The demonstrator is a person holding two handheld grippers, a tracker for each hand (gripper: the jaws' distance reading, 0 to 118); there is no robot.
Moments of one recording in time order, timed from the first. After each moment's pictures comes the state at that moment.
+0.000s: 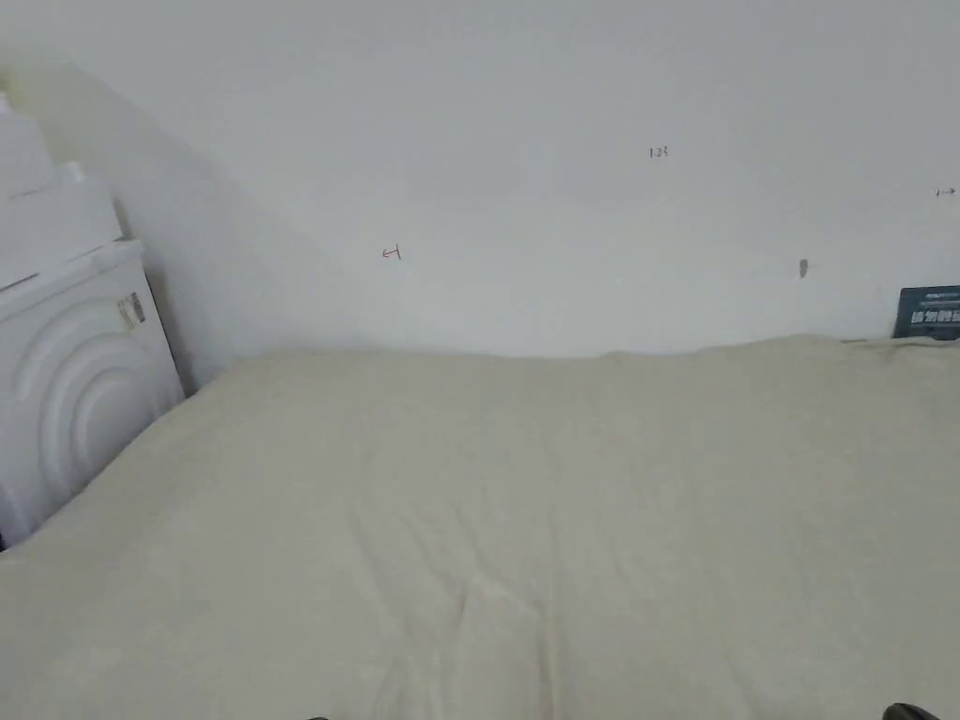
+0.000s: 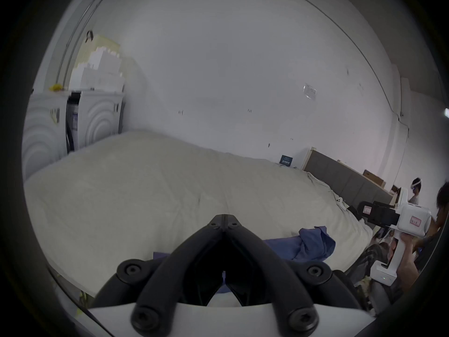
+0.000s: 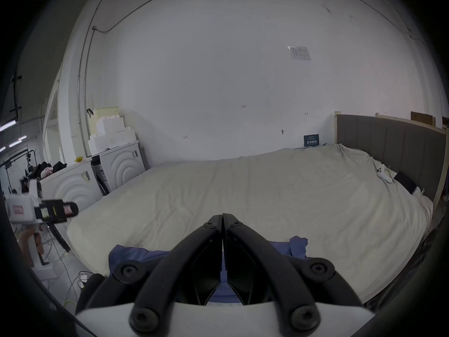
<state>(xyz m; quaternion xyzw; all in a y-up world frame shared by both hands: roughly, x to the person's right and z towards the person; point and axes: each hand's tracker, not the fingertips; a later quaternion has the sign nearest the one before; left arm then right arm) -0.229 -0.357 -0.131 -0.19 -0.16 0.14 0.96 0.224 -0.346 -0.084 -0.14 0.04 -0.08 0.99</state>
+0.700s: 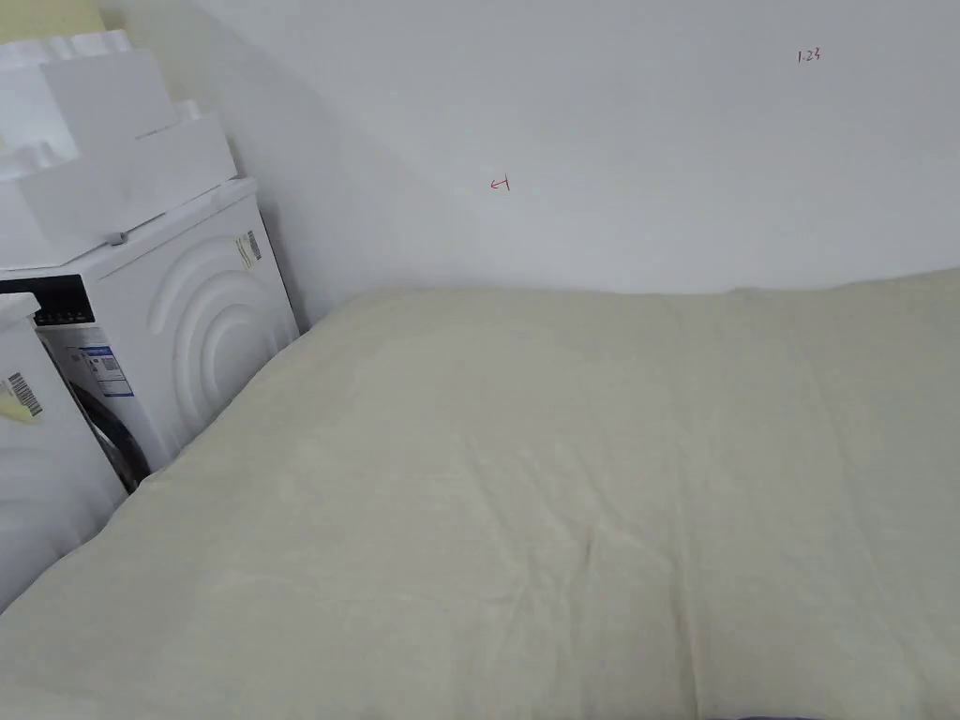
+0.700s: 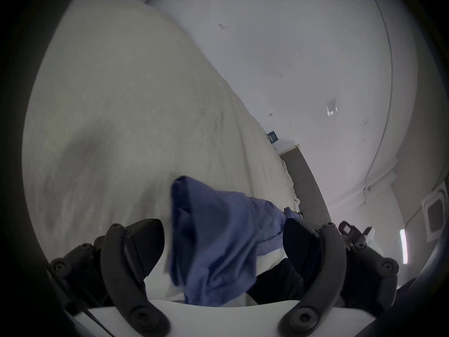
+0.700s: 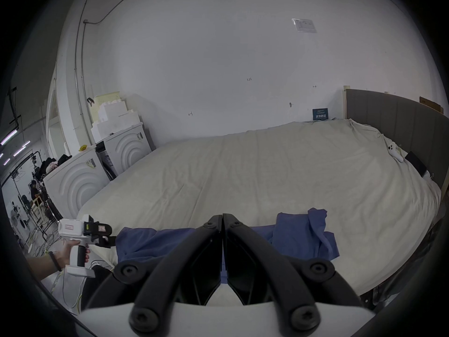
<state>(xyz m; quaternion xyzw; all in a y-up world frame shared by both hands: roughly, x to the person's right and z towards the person) -0.351 -0.544 -0.233 -0.37 -0.24 0.41 0.80 0.207 -0.368 -0.098 -0.21 0.07 -0.09 0.97</state>
